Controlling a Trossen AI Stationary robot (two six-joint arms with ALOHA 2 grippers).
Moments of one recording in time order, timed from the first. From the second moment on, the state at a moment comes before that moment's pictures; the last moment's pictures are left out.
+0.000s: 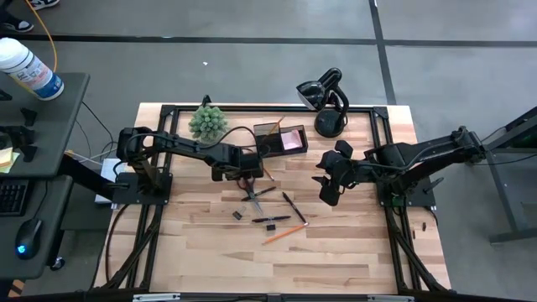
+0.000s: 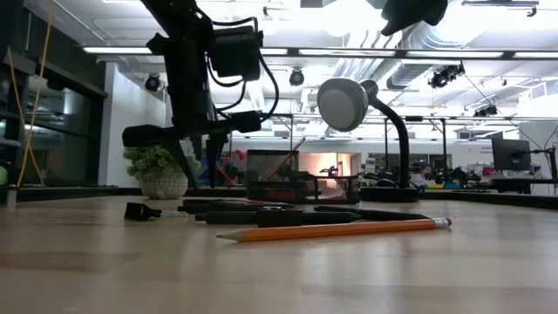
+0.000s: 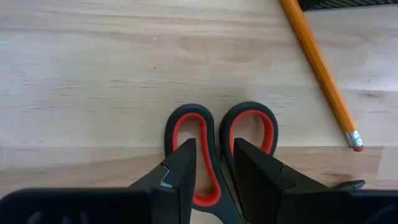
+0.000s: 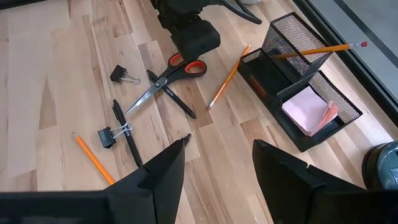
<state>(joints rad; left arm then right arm) 0.20 1.76 1.08 -0.70 -0.15 -1.53 0.26 1.23 1.21 -0.85 0.41 0.49</state>
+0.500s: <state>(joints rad) 0.20 1.80 1.08 -0.68 -0.08 -1.63 0.26 1.23 1.21 -0.85 0.41 0.47</state>
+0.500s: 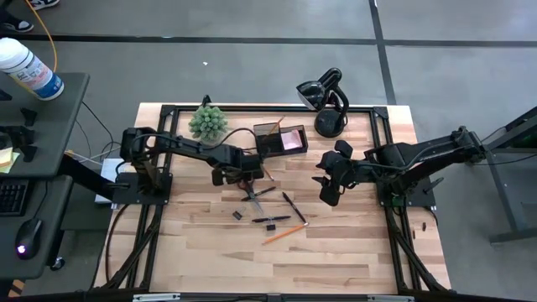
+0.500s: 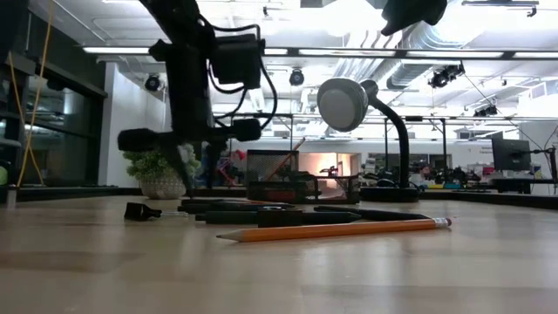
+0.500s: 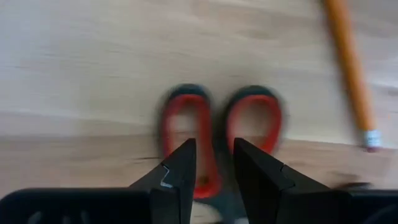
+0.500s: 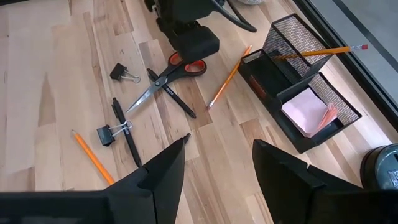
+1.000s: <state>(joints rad) 0.20 1.84 1.08 -0.62 -0.09 -1.70 0.26 1.23 1.21 -0.85 0.38 0.47</state>
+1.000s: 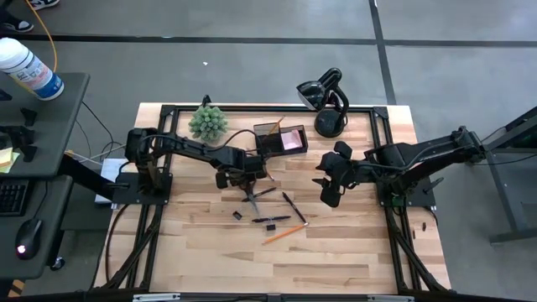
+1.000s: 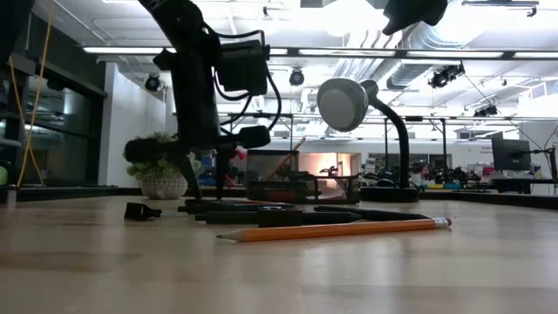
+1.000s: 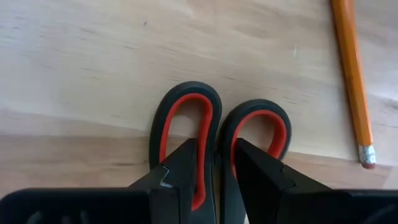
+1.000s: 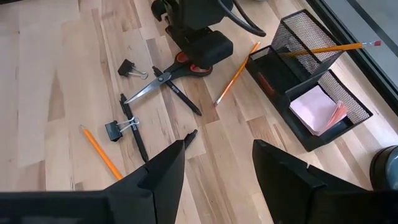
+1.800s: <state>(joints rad) 0.20 1.88 1.13 -0.68 -0.15 -1.66 0.26 1.23 1.21 -0.85 0.40 0.42</state>
